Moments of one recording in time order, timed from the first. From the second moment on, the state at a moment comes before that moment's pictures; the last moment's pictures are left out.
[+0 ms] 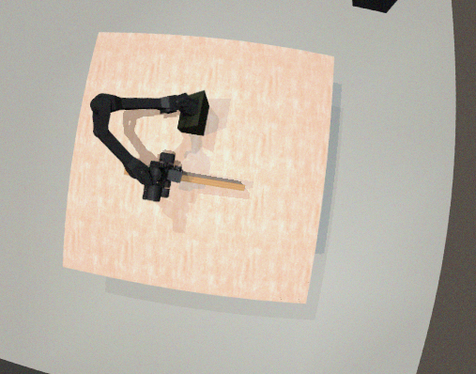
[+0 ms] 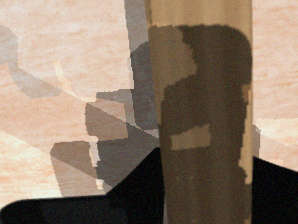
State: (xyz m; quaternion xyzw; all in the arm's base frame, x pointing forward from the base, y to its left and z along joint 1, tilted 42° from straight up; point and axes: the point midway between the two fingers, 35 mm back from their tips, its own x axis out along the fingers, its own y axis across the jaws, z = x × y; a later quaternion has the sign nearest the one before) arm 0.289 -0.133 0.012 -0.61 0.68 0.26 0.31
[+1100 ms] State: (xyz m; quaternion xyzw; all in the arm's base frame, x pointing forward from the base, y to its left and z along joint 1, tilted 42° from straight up) arm 0.289 -0.135 0.014 -0.61 0.68 0.26 0.31
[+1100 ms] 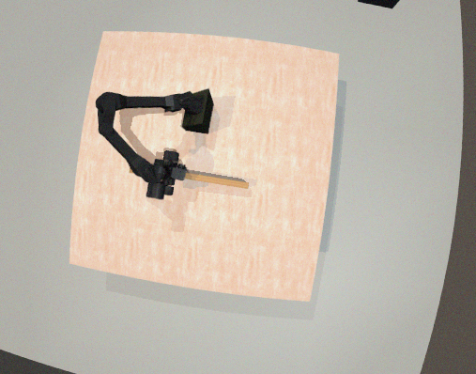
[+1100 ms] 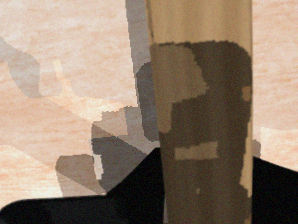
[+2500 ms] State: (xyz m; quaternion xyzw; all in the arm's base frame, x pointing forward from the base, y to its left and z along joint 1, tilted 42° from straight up) arm 0.289 -0.139 0.017 -0.61 0.68 0.26 0.31
